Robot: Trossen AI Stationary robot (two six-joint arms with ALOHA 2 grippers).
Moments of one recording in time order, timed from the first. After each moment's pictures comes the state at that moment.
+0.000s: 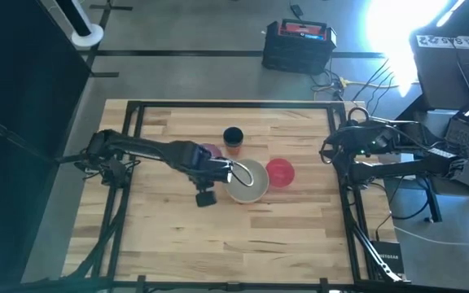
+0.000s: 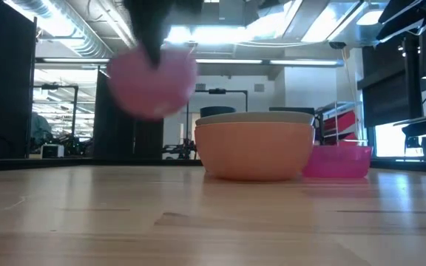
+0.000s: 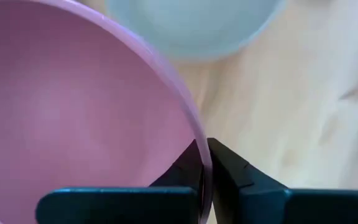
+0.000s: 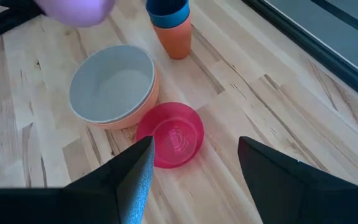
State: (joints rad) left arm -0.15 1.82 1.79 -1.32 -0.13 -0.35; right arm -0.05 0.63 1.04 -1.18 0.17 0.44
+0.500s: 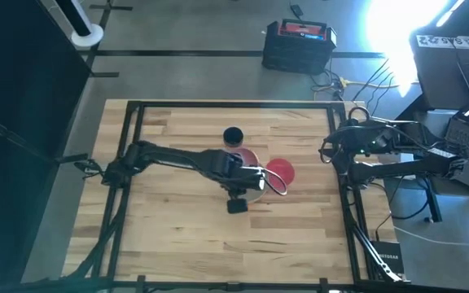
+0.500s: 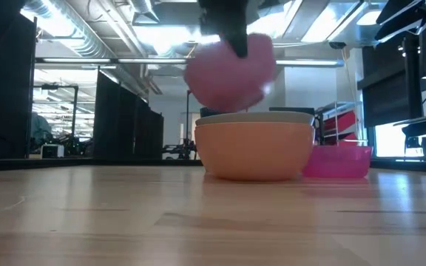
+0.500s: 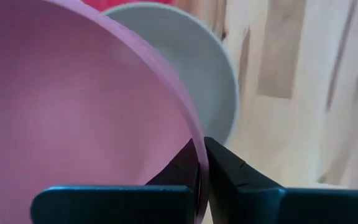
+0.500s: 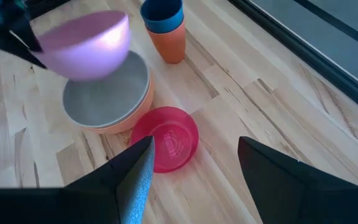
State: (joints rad) left arm -0.15 2.14 2.16 -1.29 -0.16 -0.24; right arm -0.05 0.63 1.04 -1.18 0.19 0.44
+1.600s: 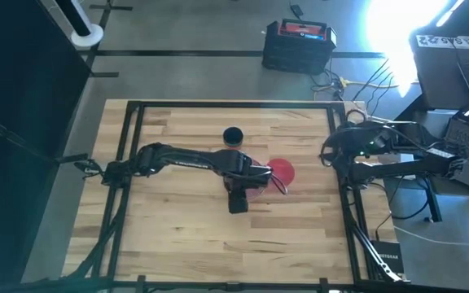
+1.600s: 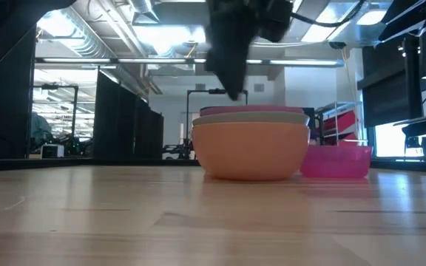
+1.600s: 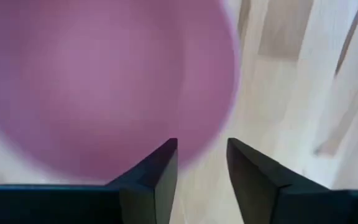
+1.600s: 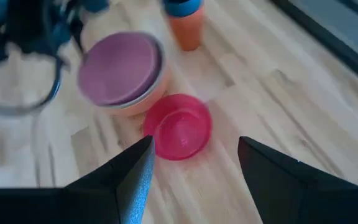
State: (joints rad) left arm -0.13 2.29 2.33 -1.46 -0.01 -0.22; right arm -0.05 0.64 0.97 -1.09 0.04 0.35
